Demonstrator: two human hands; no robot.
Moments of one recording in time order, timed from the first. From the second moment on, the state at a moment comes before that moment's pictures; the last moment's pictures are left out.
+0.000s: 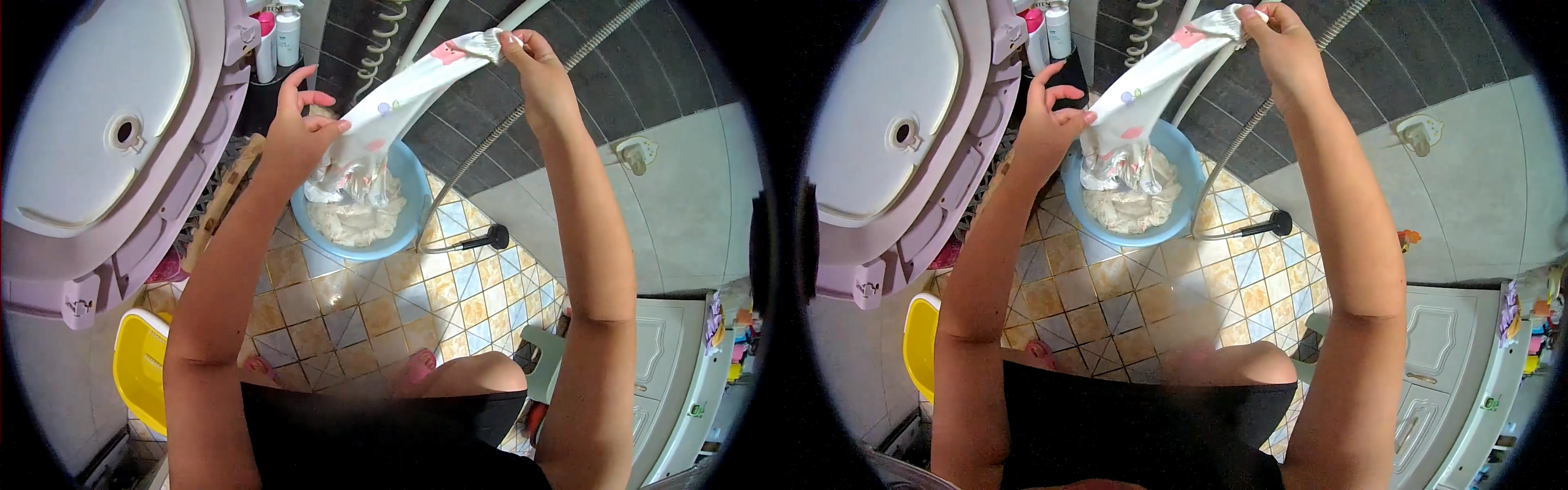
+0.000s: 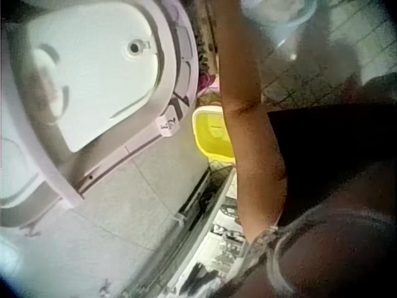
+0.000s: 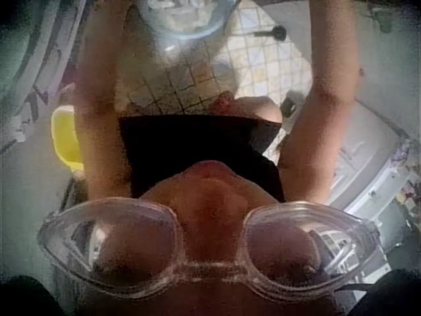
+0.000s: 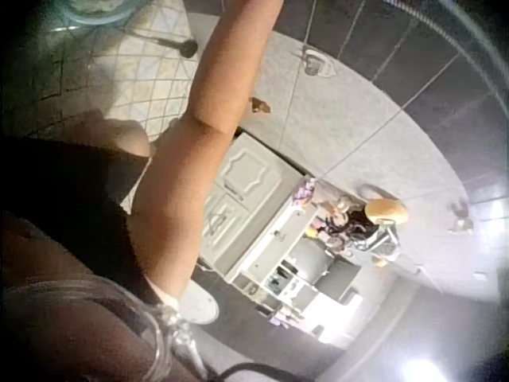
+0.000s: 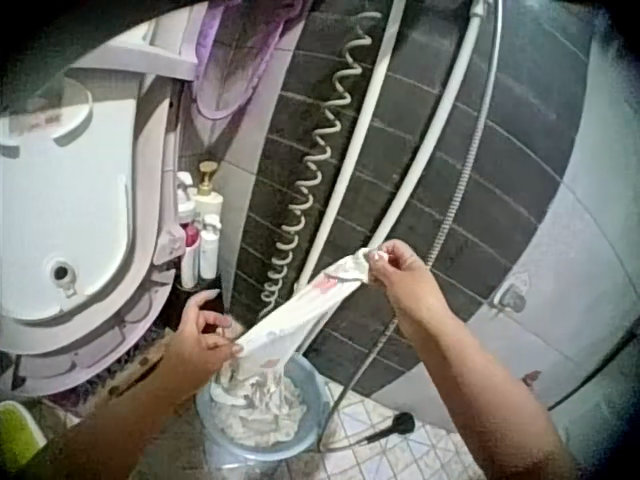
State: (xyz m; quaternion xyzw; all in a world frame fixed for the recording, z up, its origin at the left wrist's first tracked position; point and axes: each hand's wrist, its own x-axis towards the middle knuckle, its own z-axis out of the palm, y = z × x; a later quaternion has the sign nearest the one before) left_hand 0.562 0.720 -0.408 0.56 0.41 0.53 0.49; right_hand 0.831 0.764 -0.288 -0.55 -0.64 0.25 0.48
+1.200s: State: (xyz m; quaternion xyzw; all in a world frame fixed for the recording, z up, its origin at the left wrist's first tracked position) left_hand 0.563 0.672 -0.556 0.65 0.47 0.40 0.44; right_hand 0.815 0.671 -0.408 -0.48 -0.56 0.55 0.37
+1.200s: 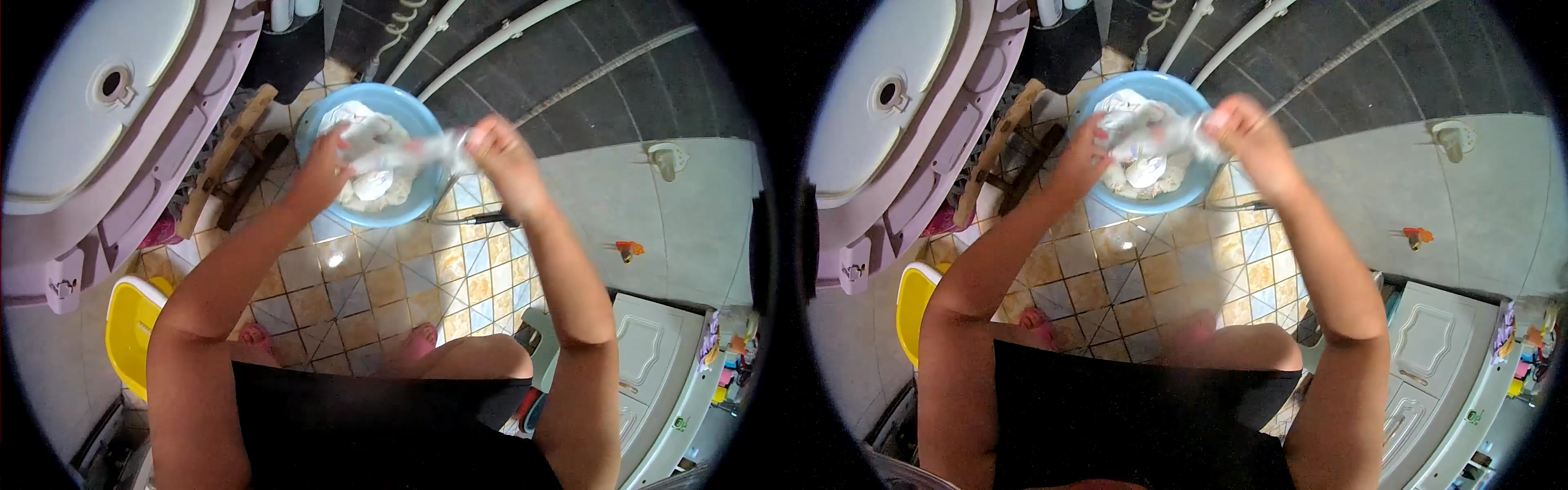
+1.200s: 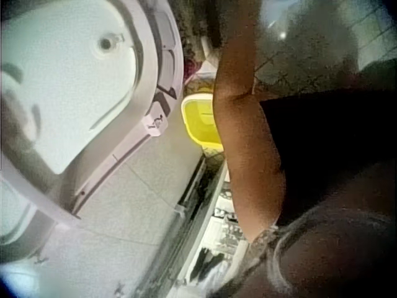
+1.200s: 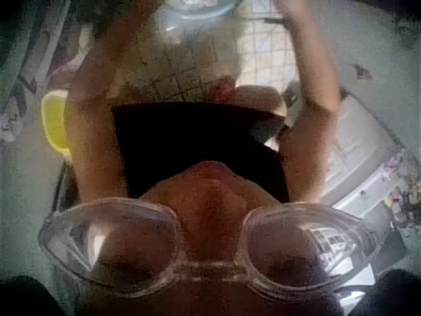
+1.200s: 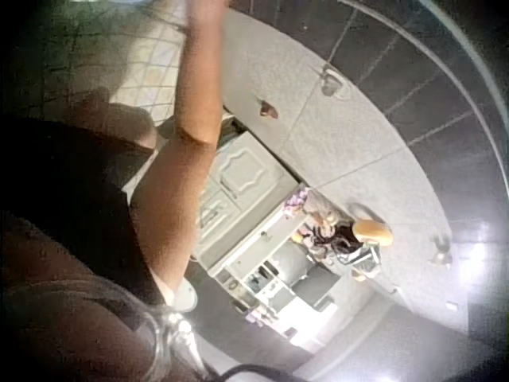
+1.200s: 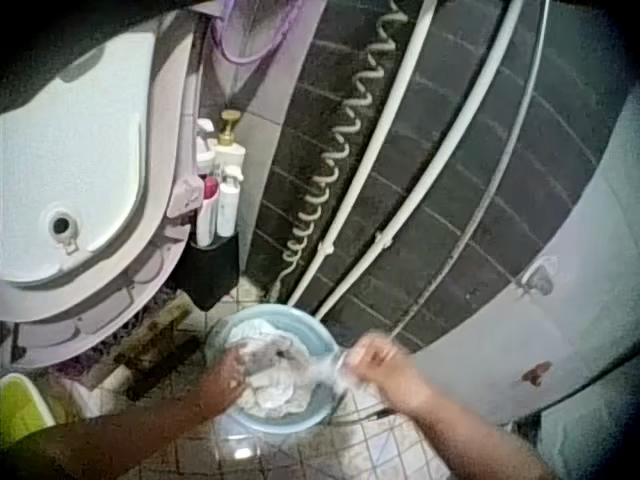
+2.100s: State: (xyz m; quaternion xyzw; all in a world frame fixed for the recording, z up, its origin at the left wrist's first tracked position) left_hand 0.497 0.572 -0.653 0.83 0.40 0.20 0.34; right_hand 0.750 0.475 -0.540 -0.22 -0.80 0.55 0.05
